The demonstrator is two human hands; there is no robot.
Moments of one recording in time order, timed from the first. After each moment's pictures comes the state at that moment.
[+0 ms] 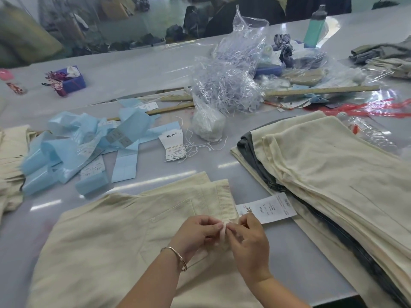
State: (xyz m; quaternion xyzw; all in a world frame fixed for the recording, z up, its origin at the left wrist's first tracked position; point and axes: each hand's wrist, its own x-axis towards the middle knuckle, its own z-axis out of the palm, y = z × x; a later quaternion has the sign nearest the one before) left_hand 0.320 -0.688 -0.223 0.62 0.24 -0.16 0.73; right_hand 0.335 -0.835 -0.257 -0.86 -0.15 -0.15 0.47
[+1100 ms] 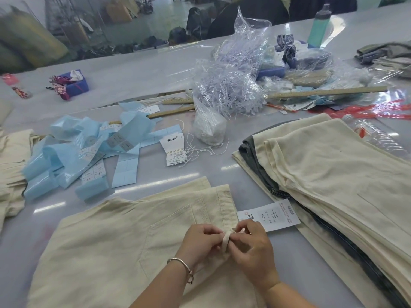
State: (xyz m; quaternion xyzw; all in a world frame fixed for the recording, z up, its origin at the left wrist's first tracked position) left_hand 0.327 -0.705 -0.224 0.66 0.30 -0.11 0.68; right_hand 0.354 -0.848 -0.273 -0.84 -0.20 -0.12 0.50
